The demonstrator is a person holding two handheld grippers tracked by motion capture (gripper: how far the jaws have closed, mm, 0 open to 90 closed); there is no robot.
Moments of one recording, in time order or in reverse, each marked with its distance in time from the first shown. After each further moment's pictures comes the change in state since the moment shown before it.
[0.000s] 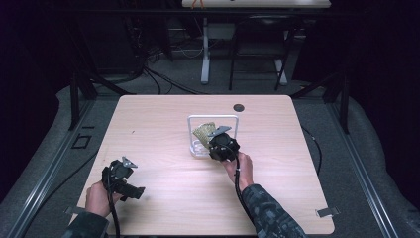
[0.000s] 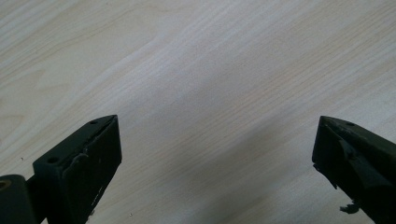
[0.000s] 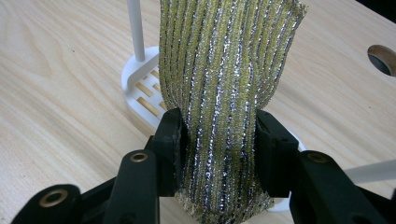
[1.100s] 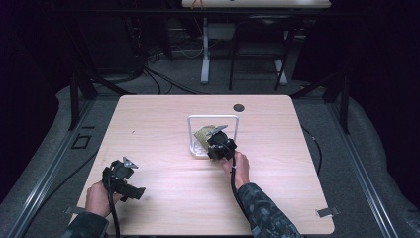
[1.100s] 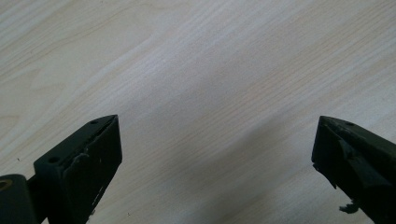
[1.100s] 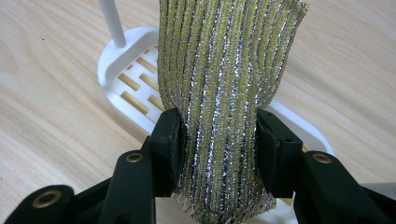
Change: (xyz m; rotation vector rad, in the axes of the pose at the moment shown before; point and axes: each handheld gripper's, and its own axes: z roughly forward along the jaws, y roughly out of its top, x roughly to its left) left arm -0.001 0.000 0.001 0.007 -0.004 0.006; right arm -0.002 0.000 0.027 0.079 0.000 0.053
